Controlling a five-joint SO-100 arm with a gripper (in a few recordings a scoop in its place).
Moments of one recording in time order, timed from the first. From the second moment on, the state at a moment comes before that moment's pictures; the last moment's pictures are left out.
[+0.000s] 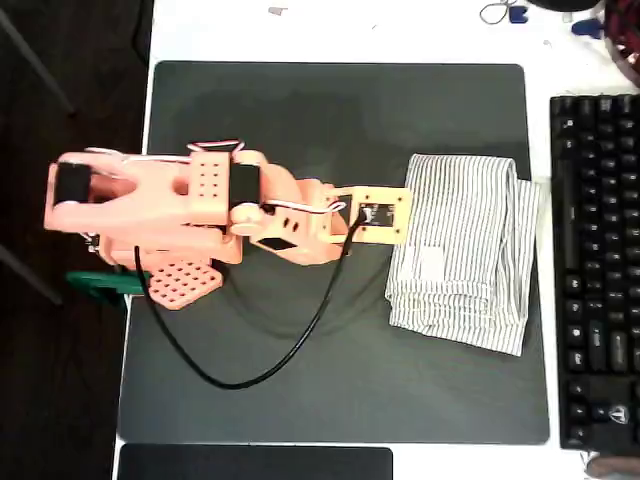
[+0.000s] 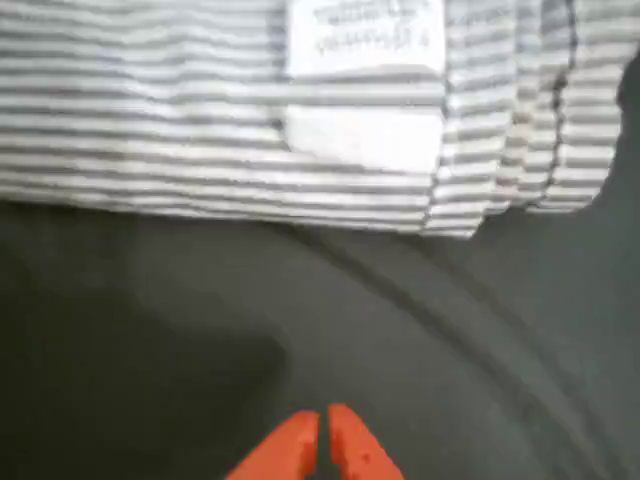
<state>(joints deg) -1.2 166.6 168.4 50.5 -84.3</state>
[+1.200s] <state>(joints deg) -1.6 190.5 177.5 74.2 -85.8</state>
